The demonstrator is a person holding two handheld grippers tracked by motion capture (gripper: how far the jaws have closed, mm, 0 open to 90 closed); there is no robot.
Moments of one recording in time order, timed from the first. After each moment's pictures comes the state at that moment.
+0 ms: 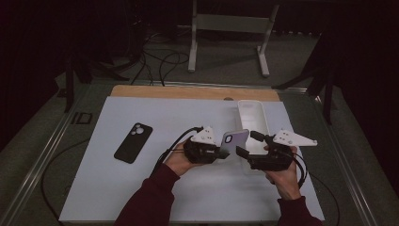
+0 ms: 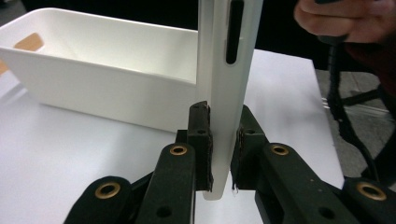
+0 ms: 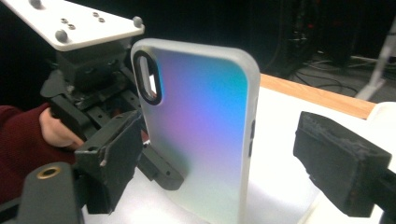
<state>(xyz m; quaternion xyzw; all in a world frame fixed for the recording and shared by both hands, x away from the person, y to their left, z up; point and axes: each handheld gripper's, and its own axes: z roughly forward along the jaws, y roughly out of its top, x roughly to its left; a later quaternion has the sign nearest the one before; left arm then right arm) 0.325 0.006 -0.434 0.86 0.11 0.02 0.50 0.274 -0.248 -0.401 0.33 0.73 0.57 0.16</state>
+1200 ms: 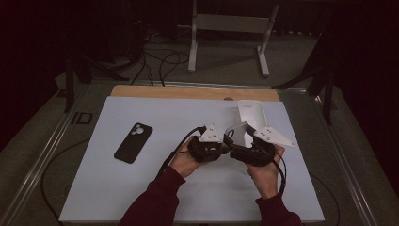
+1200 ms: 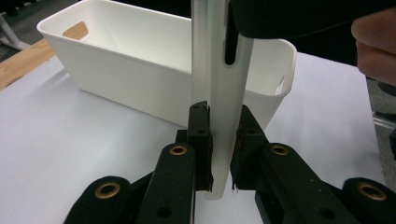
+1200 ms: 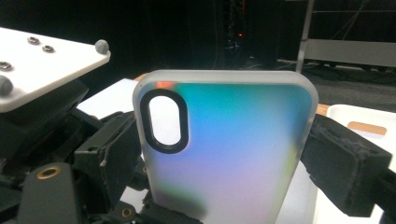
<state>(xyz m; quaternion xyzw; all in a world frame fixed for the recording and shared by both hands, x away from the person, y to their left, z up) 0.324 -0.009 -0.436 0.86 0.18 0.07 0.48 0.279 -0.198 -0.402 0.43 0.68 0.53 0.26</state>
